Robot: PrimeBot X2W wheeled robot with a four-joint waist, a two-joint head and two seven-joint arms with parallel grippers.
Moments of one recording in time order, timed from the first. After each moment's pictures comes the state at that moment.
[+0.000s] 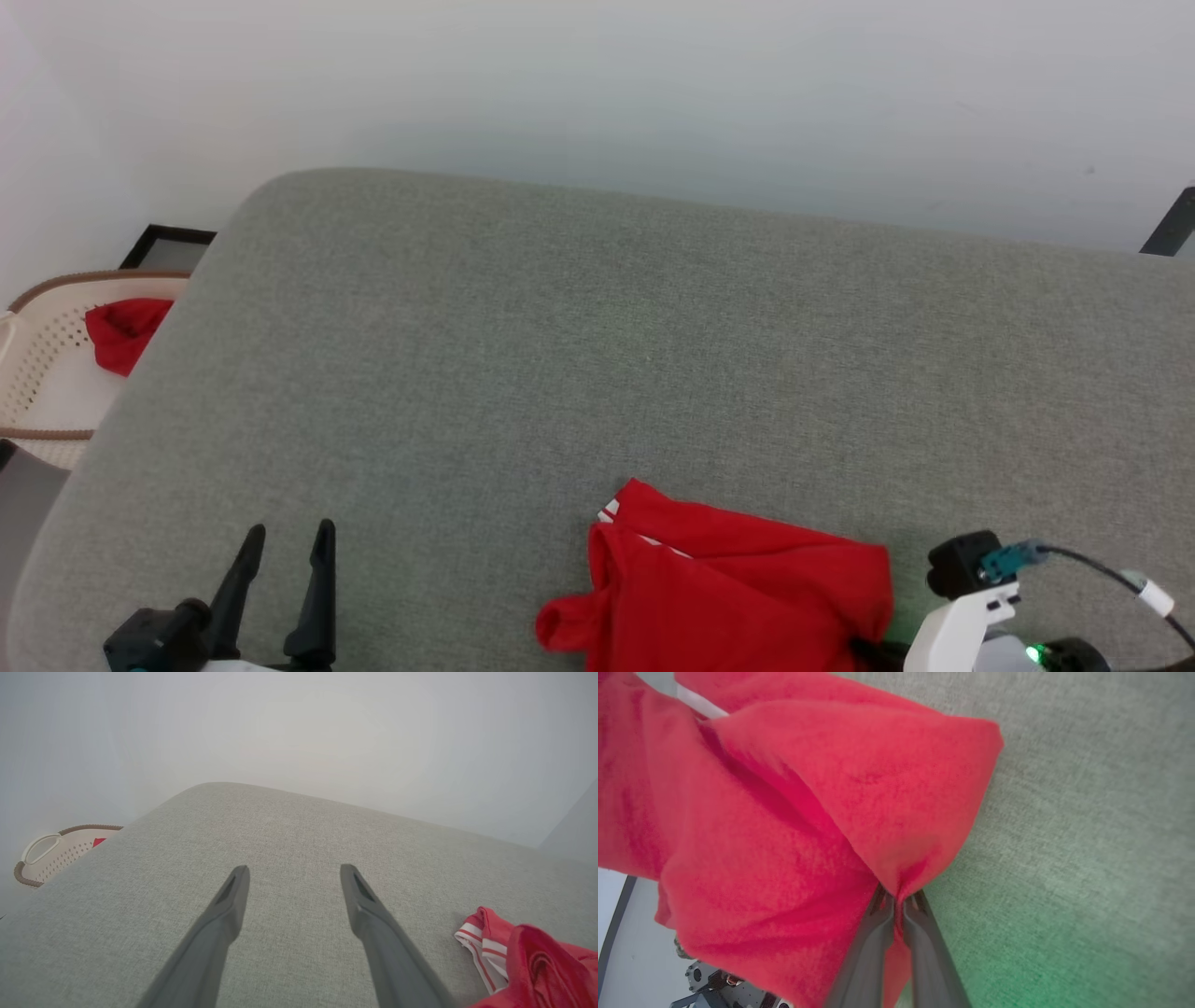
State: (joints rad) left arm 0.05 0.24 0.00 0.19 -0.42 -0.13 -0.26; right arm -0.10 -0.28 0.33 0.27 0.59 0.13 0.56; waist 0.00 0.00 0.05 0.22
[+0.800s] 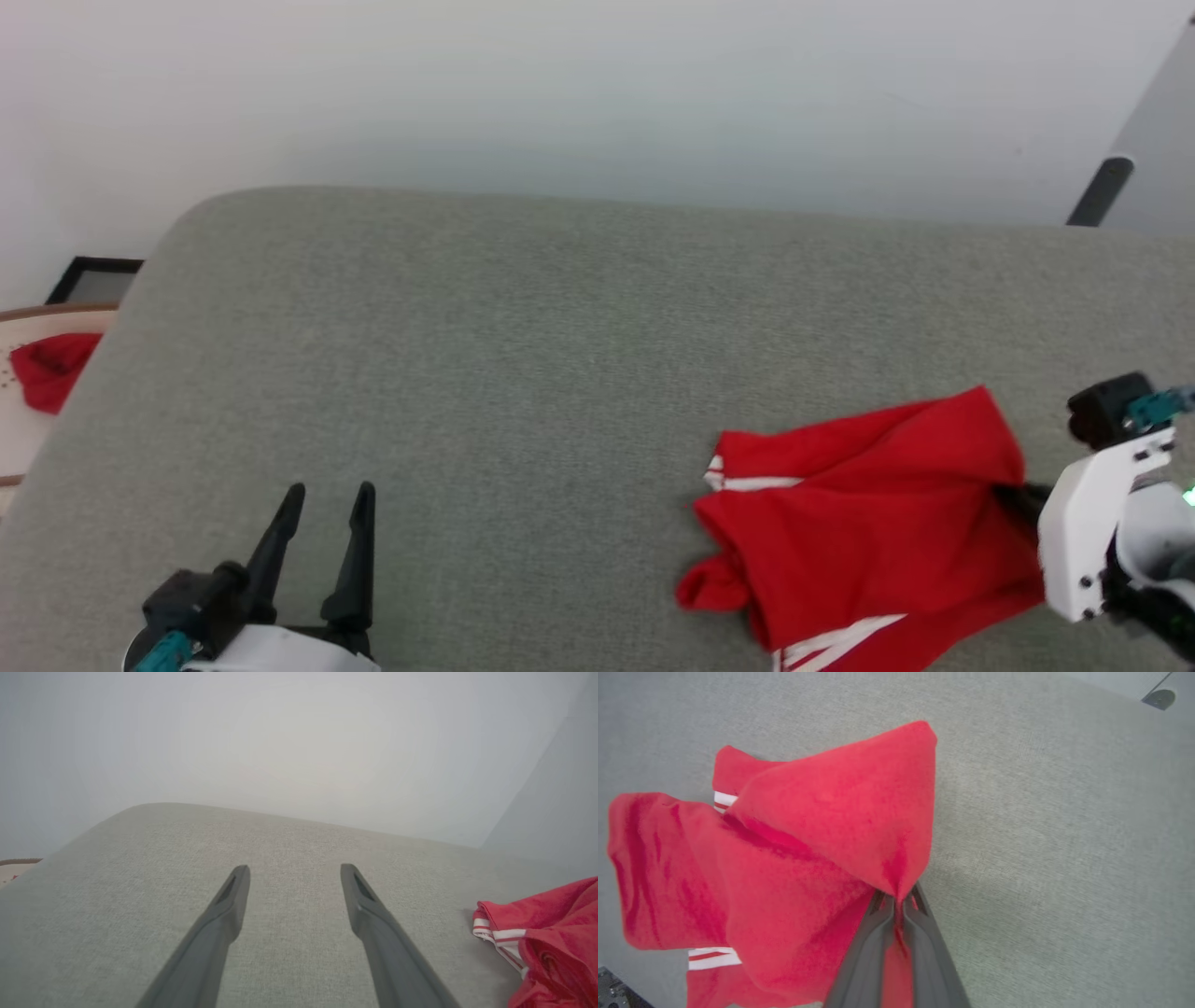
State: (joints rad) left arm -0.01 0.23 -0.05 0.17 -0.41 -0.13 -0.26; right arm -0.28 -0.51 0.27 0.16 0.58 0.13 0.65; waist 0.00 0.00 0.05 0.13
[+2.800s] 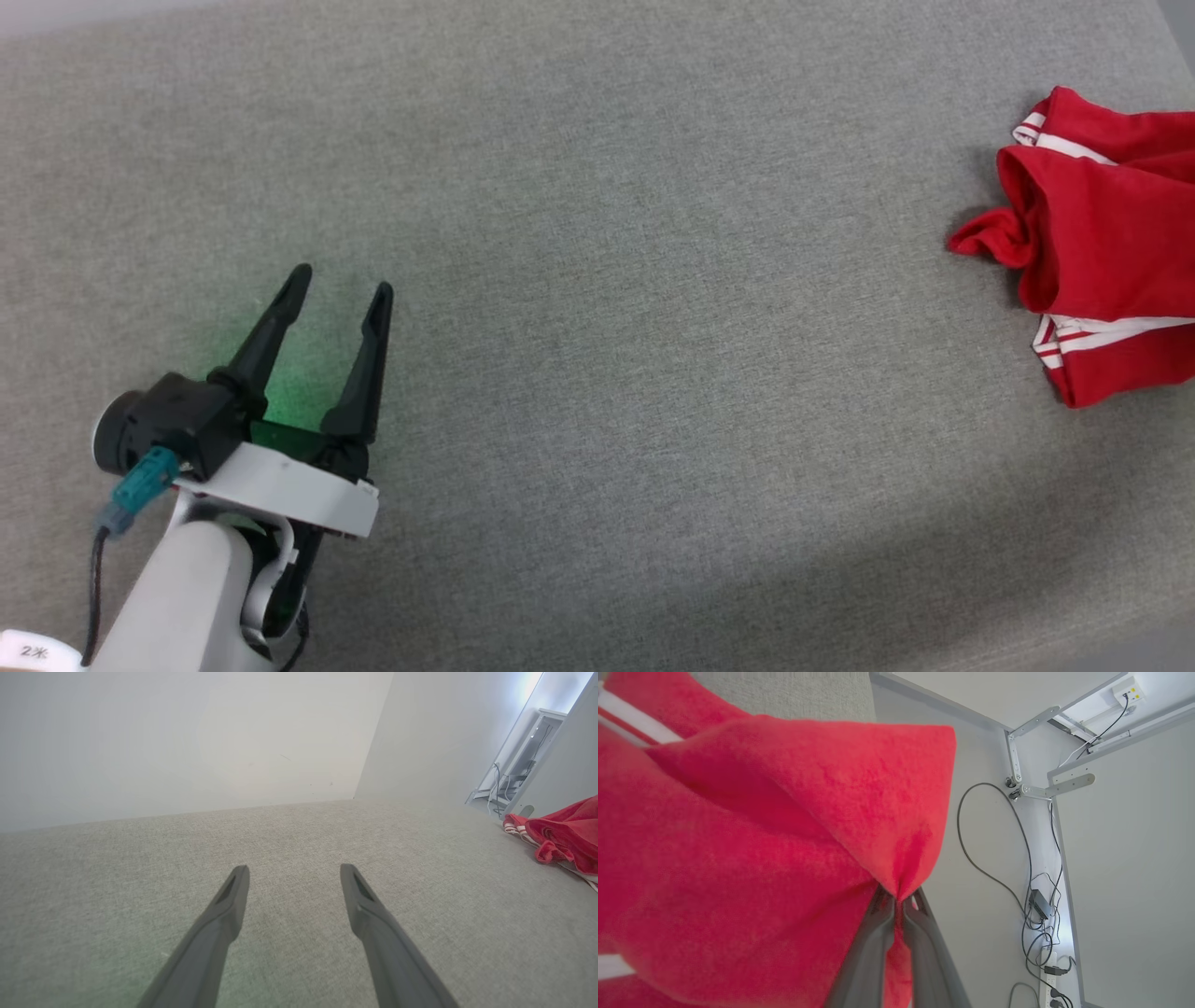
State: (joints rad) left arm -0.34 0.37 -0.20 0.15 -0.40 -0.13 -0.26; right arm -0.95 -0.72 0.49 0.95 0.41 0.13 0.21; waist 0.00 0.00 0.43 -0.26
